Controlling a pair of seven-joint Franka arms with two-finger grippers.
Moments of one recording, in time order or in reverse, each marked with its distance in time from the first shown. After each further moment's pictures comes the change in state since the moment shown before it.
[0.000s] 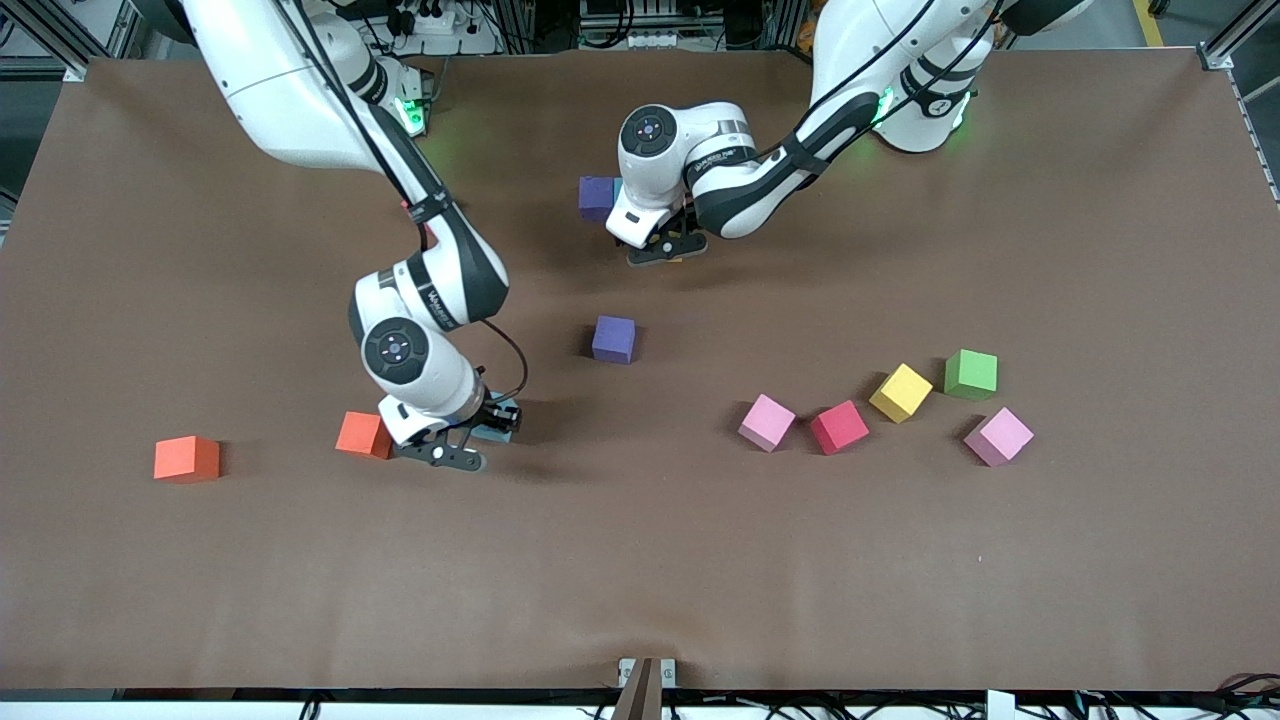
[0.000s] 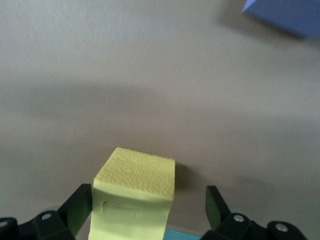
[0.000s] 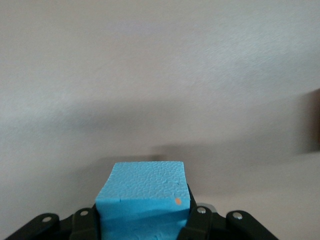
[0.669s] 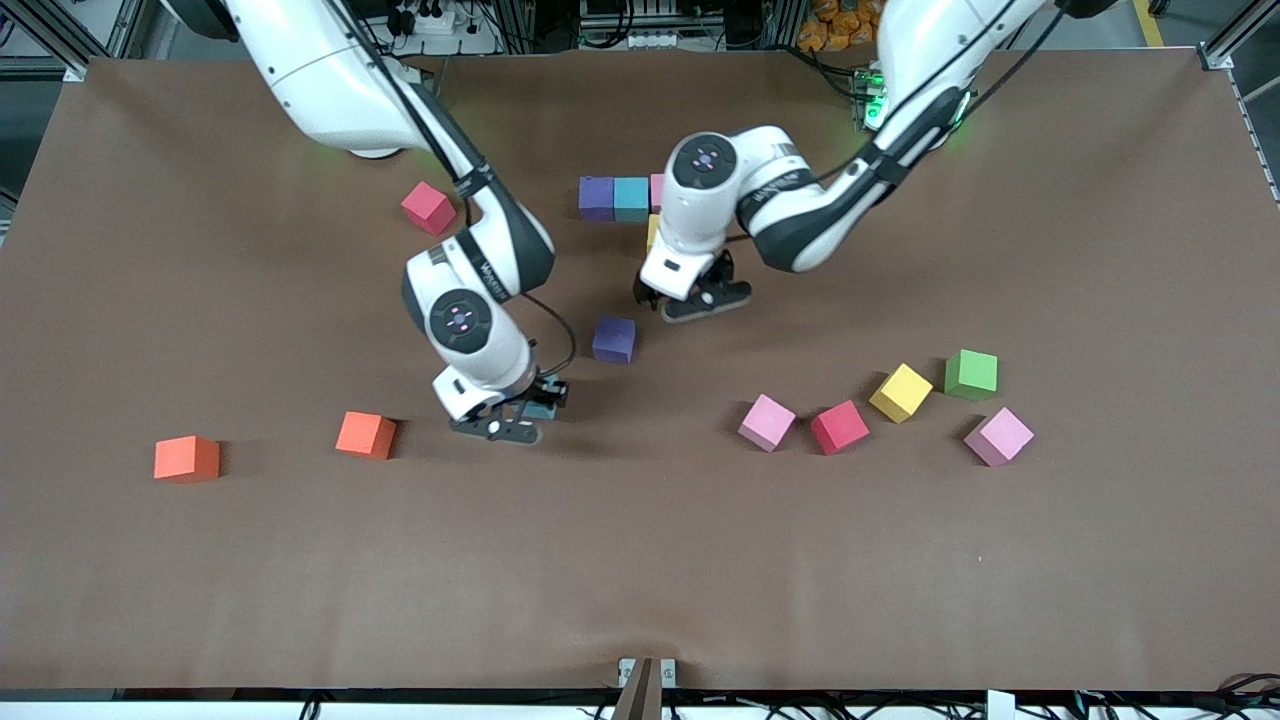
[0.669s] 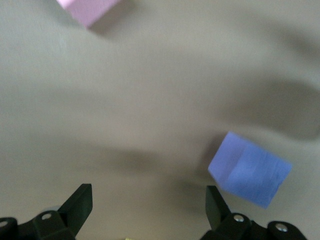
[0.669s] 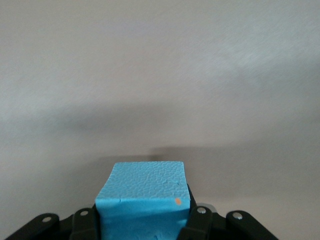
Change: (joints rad) left arm 0.200 -0.074 0.003 0.090 0.005 0.000 0.140; right arm 0.125 -0.001 0.005 0.005 0.016 -0.006 0.087
